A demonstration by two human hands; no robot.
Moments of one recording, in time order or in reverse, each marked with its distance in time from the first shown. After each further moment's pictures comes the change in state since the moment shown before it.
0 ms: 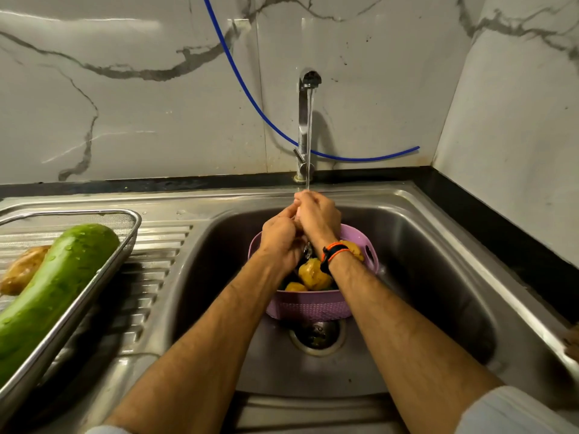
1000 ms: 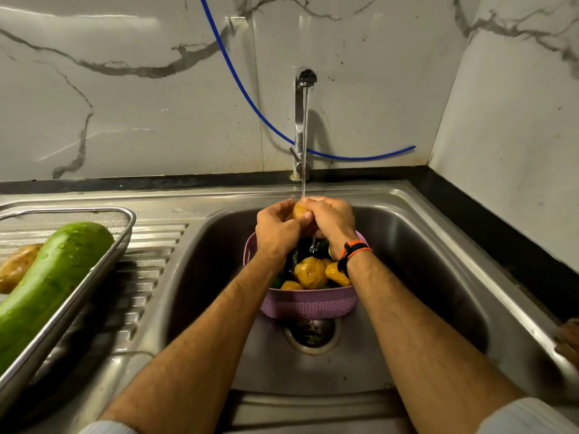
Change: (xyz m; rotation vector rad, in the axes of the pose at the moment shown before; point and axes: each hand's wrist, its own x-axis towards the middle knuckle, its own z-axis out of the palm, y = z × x) left_hand 0.008 -0.004 -0.009 0.599 0.075 0.345; right_hand 0.005 0.015 -0.029 0.159 -0.061 0.095
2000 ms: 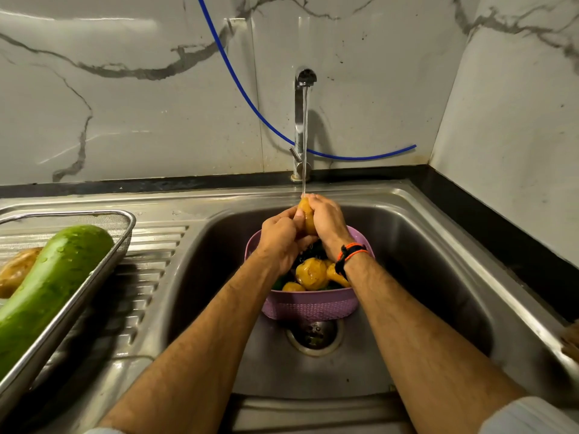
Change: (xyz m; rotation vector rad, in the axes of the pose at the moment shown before) left_hand -0.008 0.010 0.002 -0.361 -0.094 -0.322; right_hand -0.001 -0.004 0.012 0.053 -0.079 0.025
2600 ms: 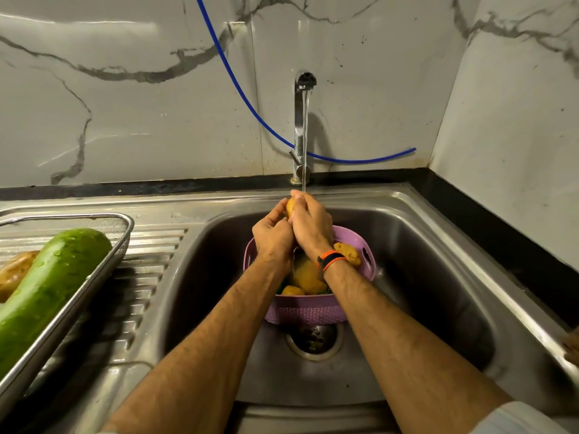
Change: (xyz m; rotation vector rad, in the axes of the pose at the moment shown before) left_hand 0.003 -0.003 0.001 -0.087 0.122 0.164; right_hand -0.013 -0.003 0.022 -0.228 0.085 -0.237
